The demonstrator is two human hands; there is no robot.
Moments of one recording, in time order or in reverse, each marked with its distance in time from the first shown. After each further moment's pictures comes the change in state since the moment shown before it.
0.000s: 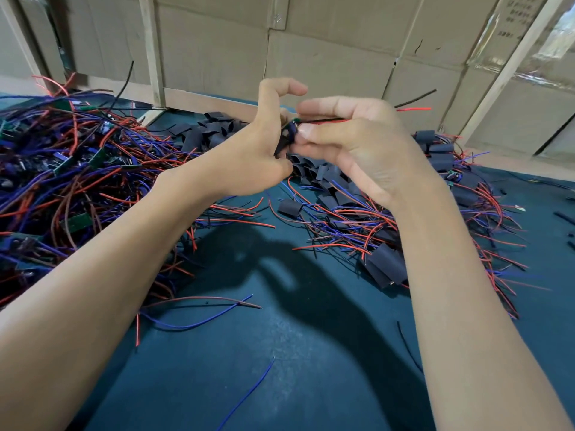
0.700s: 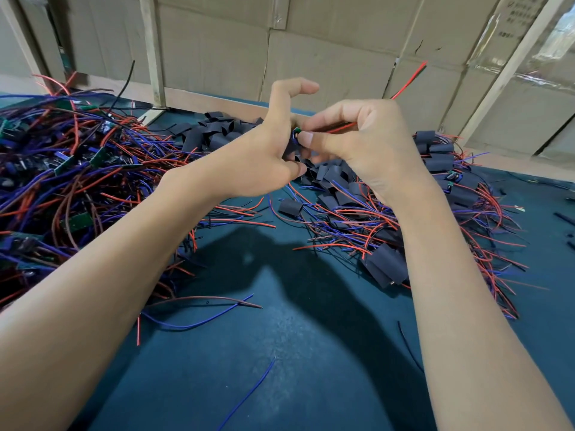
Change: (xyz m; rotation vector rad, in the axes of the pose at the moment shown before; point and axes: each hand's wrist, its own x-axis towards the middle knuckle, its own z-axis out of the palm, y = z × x) left_hand 0.003 -0.001 0.003 -0.061 -0.054 0.010; right_hand 0.000 0.005 -0.007 -0.368 0.031 -0.159
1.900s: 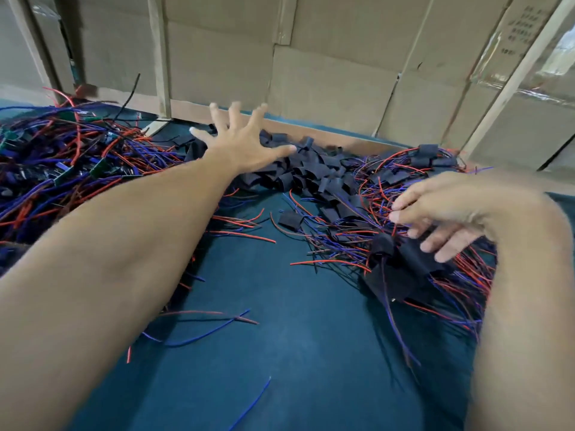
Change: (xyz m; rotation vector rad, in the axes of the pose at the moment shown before) left_hand 0.064 -0.119 -0.021 0.742 0.234 -0.624; right_hand -0.027 0.007 -0.087 -0.550 -0.191 0.934
